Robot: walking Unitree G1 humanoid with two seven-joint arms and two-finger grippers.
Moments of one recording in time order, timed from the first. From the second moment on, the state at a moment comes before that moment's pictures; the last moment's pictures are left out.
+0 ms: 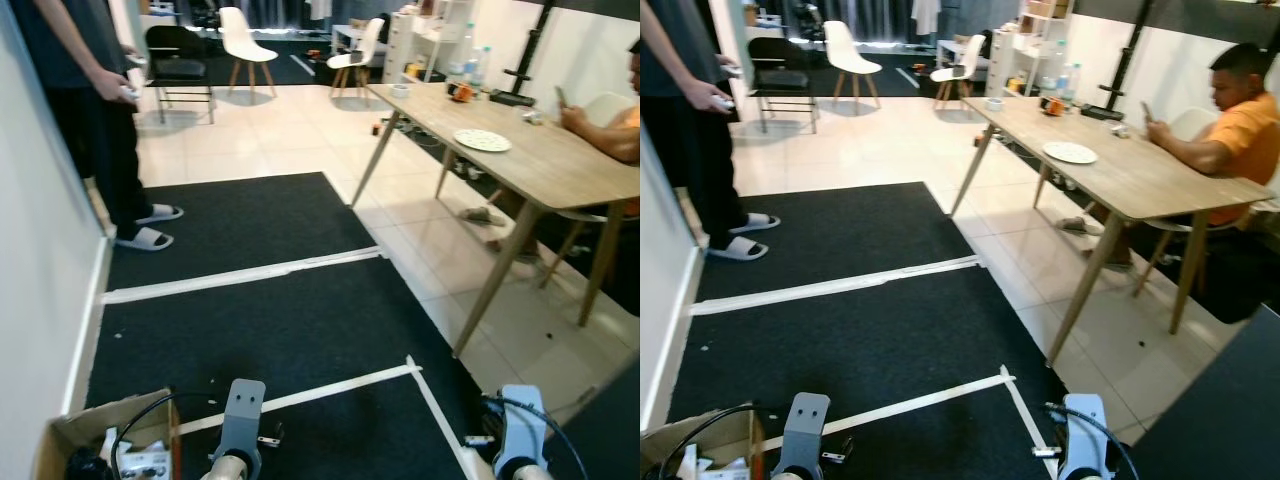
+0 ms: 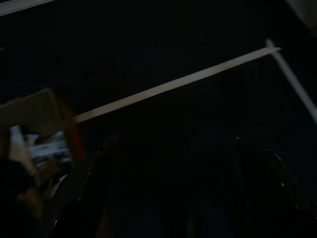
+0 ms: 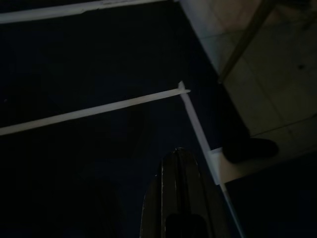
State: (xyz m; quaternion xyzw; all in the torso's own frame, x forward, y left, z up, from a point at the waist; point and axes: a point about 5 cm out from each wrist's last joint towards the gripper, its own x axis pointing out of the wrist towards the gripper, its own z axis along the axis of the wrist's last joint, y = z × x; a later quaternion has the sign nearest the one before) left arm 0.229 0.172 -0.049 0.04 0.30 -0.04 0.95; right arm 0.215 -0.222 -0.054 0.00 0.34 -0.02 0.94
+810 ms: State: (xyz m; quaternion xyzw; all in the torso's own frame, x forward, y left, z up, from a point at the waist) left arm 0.252 0.168 -0.034 0.06 0.28 -0.09 0.96; right arm 0.187 -0.207 -0.074 0.04 0.38 -0.04 0.92
